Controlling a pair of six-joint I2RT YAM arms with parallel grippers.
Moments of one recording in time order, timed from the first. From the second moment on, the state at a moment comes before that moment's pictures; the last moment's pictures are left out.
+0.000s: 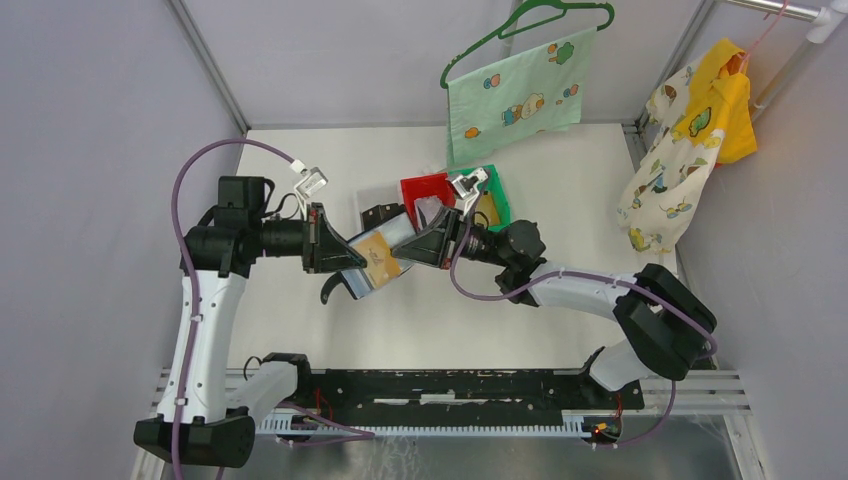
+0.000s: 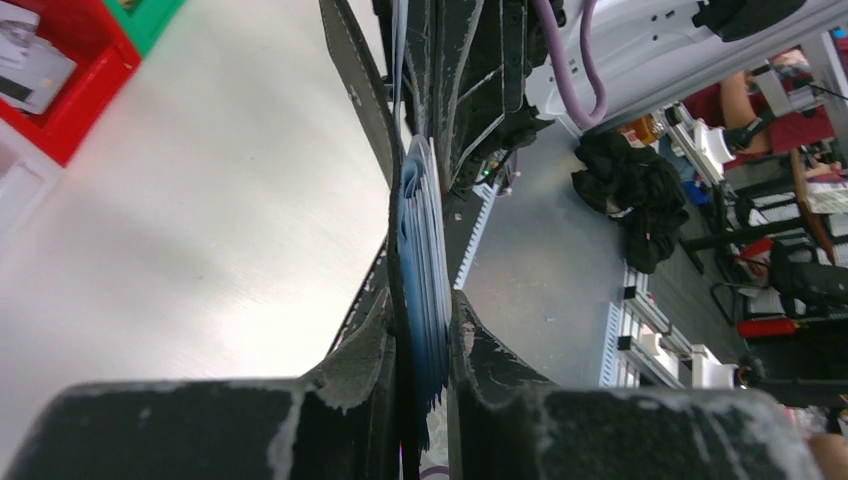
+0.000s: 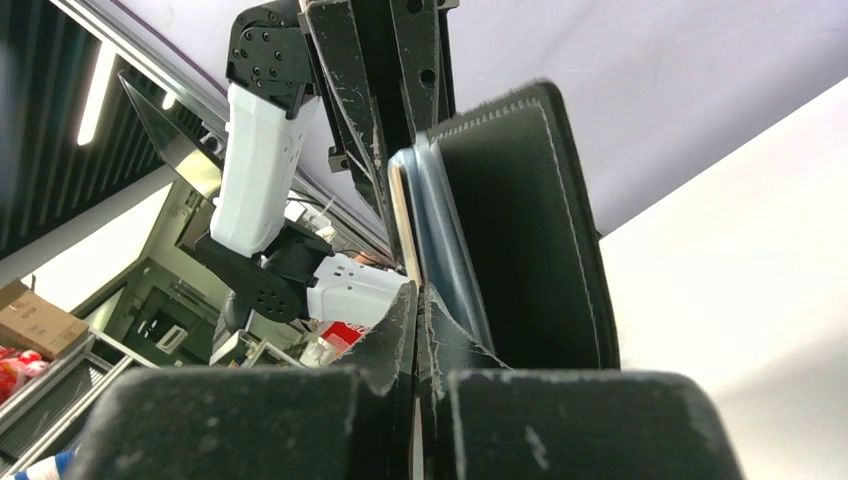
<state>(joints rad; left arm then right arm) -0.05 1.00 1.26 -1.14 1.19 0.16 0.83 1.50 0.74 1.20 -0.63 1.16</state>
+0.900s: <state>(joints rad) -0.03 1.03 1.26 -1.14 1.18 0.17 0.84 1.51 0.80 1.17 -0.69 1.13</state>
